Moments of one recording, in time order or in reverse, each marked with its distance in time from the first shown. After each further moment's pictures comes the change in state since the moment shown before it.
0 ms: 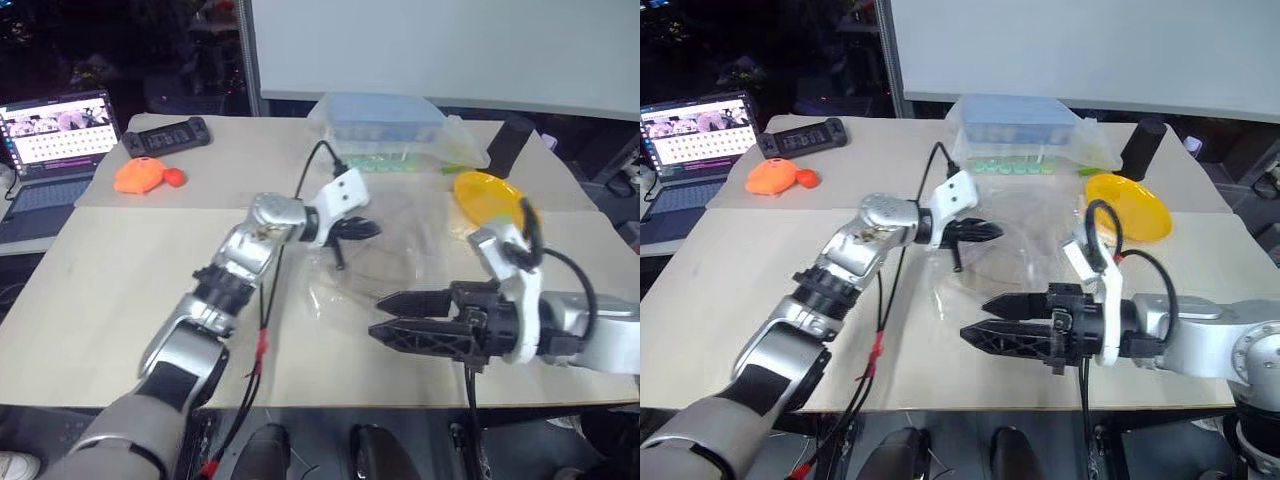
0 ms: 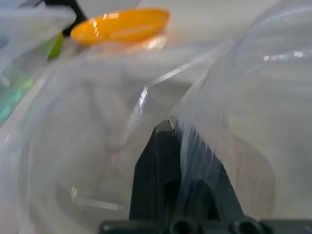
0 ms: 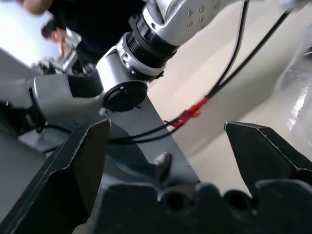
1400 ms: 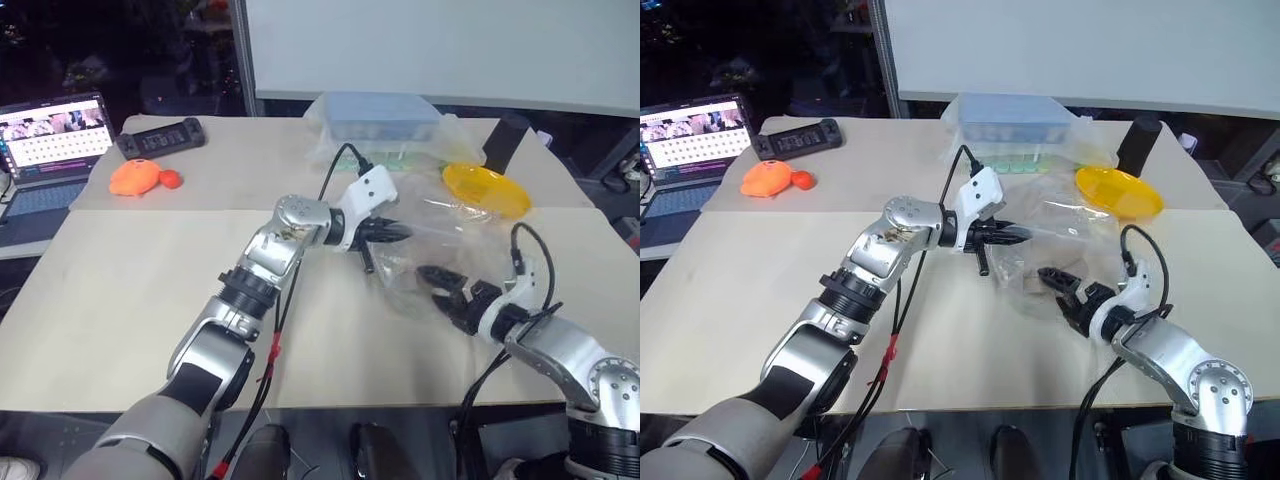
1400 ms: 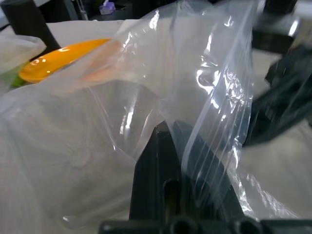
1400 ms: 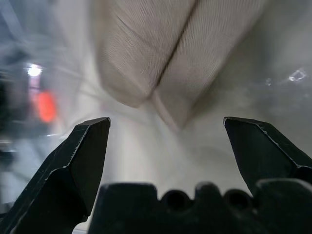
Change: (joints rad) left arm 0.056 -0.053 0.031 -0.115 0.006 0.087 -0.026; right arm 0.175 0.410 -0.218 0.334 0.014 -0.217 -0.737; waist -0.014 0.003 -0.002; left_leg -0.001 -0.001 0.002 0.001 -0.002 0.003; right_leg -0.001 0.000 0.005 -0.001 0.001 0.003
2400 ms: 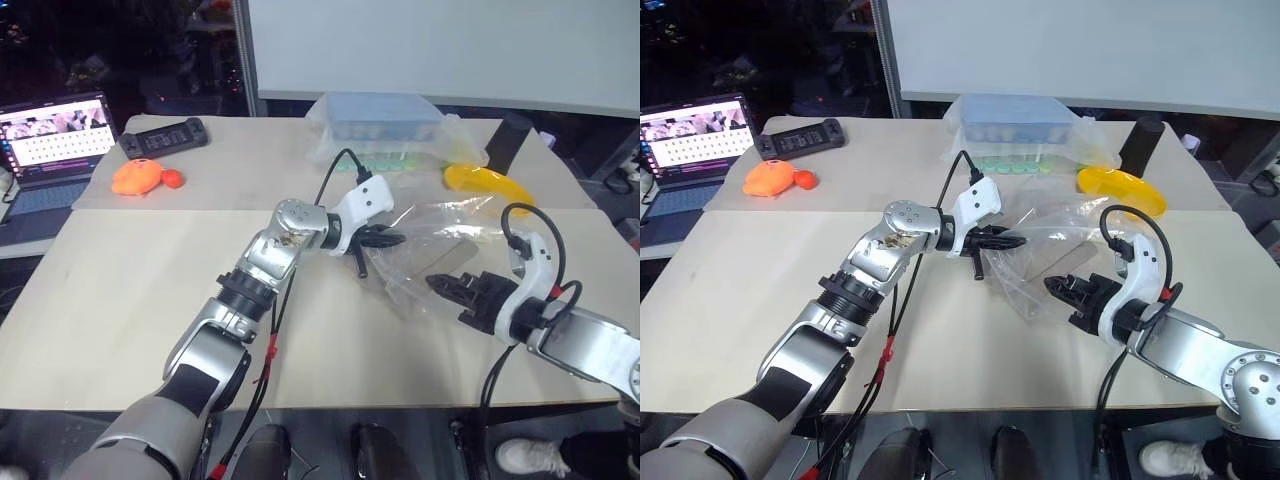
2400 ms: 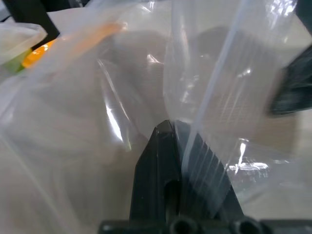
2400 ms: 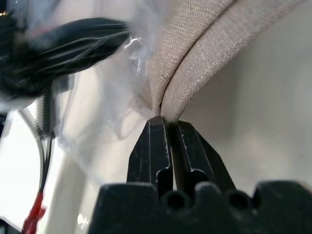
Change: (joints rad) left arm -0.004 0.008 -0.034 0.064 0.047 -0.097 -0.011; right arm 0.127 -0.500 -0.020 -0.362 -0.019 0.066 0.337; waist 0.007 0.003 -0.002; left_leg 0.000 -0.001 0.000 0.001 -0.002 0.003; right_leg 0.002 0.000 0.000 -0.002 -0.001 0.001
